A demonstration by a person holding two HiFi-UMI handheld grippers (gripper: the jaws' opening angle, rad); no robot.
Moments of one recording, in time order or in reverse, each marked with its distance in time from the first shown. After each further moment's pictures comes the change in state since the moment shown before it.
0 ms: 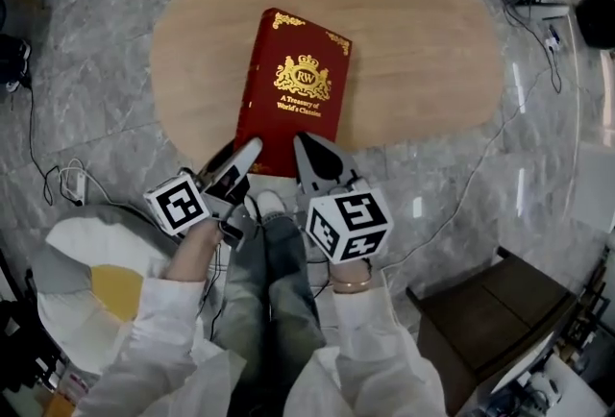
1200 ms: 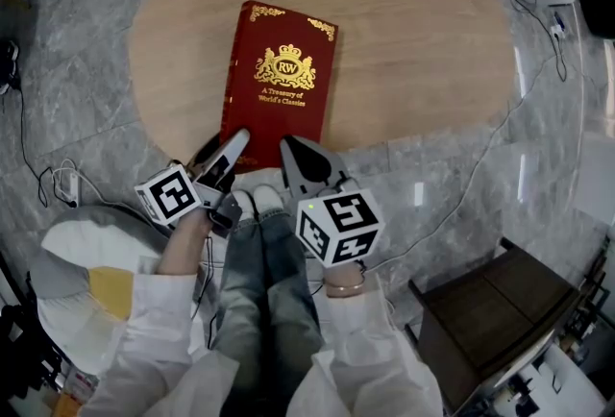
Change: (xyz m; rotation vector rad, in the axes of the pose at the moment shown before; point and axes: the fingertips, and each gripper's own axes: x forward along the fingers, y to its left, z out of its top) left arm 0.014 0.085 0.003 0.028 0.053 0.155; right arm 0.035 -0.012 -0.044 0.073 0.070 0.017
